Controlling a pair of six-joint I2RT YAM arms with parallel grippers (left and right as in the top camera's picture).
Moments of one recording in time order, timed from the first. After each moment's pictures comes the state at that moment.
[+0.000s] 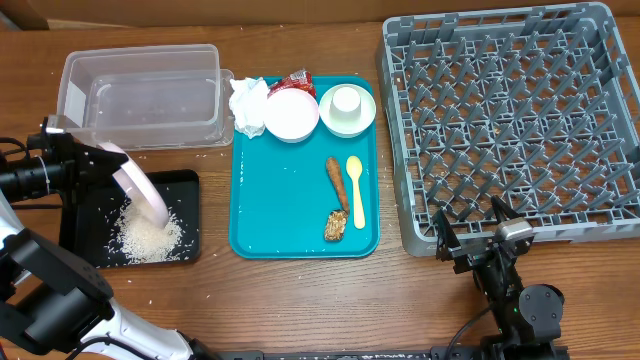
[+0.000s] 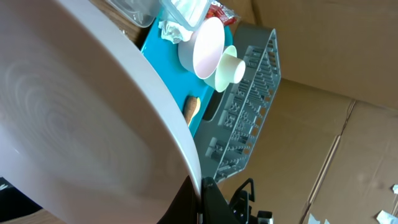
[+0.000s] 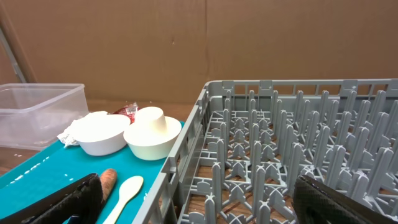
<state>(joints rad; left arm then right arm) 0.74 1.93 1.74 -1.68 0.98 0.21 0.12 0.01 0.02 -0.02 -0.15 0.06</state>
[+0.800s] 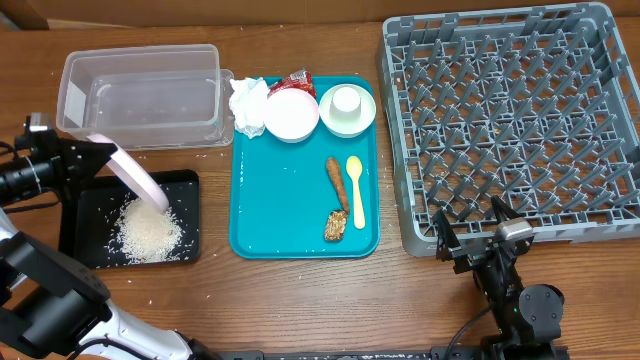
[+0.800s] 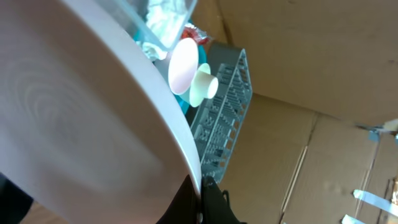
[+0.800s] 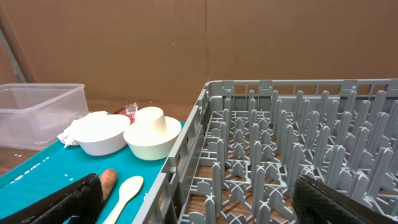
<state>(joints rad) 0.78 1.93 1.73 -1.66 1.09 0.16 0.12 0.01 0.02 -0.02 -0.15 0.06</state>
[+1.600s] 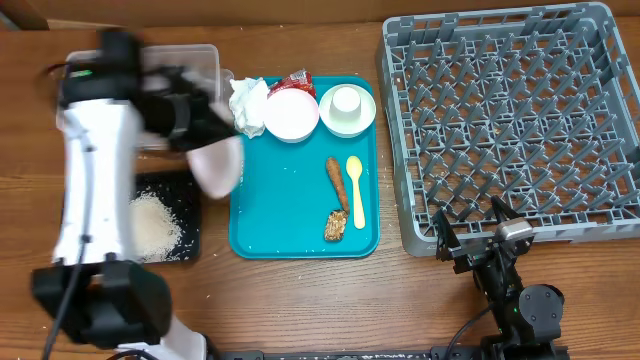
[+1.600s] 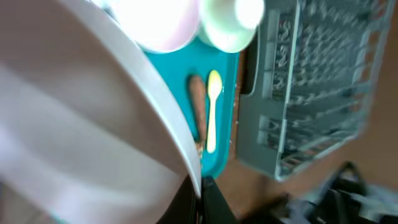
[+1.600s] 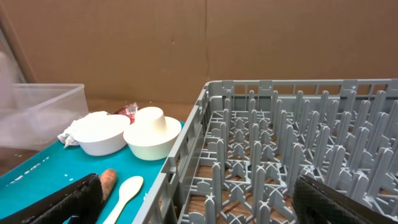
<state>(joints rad) 0.07 1.77 1.76 -1.33 0.64 -0.17 0.12 0.01 0.02 -0.02 -0.15 0.06</state>
